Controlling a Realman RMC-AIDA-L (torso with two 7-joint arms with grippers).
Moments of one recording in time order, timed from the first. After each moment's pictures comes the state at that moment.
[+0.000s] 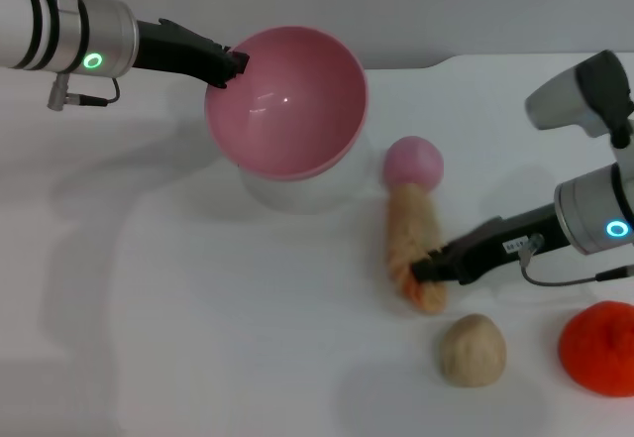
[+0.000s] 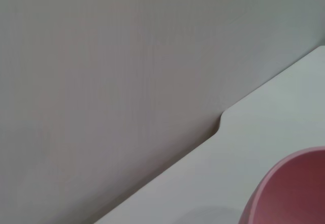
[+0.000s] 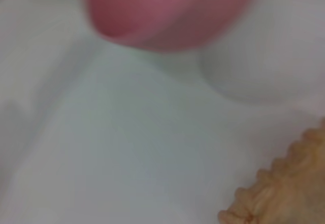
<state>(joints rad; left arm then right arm) -0.78 -2.02 1.09 0.86 2.23 1.03 -2.10 0.59 2.08 -1.21 -0.88 -2.20 -1.35 2.20</state>
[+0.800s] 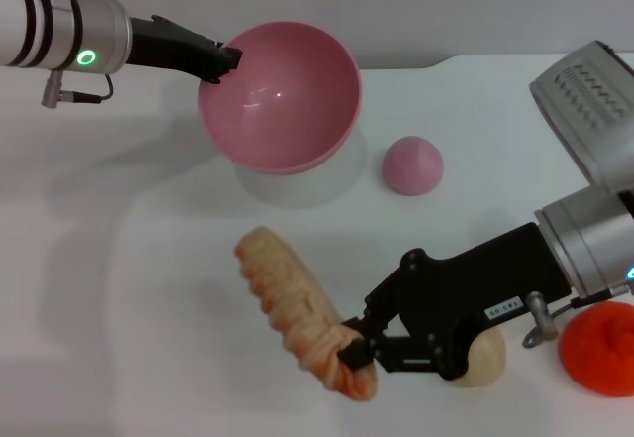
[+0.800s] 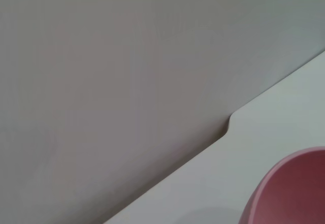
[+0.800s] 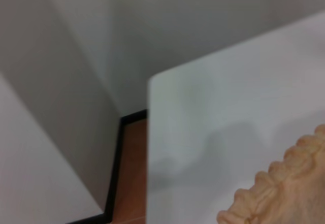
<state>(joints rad) -0.78 -2.01 1.08 0.85 2.23 1.02 -2.10 0.53 2.08 -1.35 -1.10 -1.87 -1.70 1.81</state>
